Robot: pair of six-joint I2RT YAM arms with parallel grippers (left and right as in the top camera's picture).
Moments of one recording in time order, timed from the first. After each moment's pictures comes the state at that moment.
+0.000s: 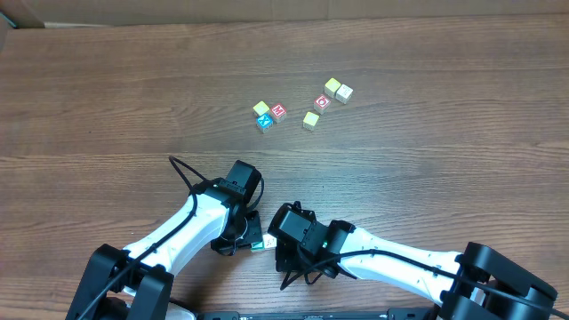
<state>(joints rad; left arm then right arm) -0.44 1.53 0.71 -0.80 0.12 -0.59 1.07 1.64 0.82 -0.41 -0.21 1.11</state>
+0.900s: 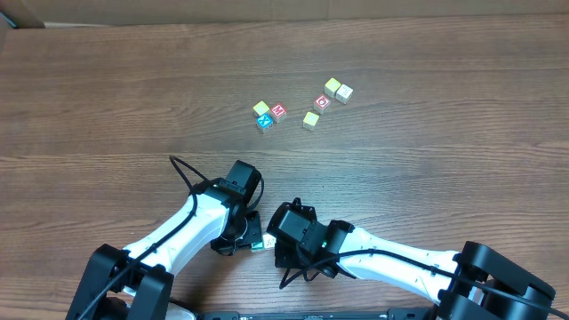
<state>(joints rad) -0.44 1.53 0.71 -0.80 0.12 -0.58 1.07 1.64 0.82 -0.38 -0.15 1.11</state>
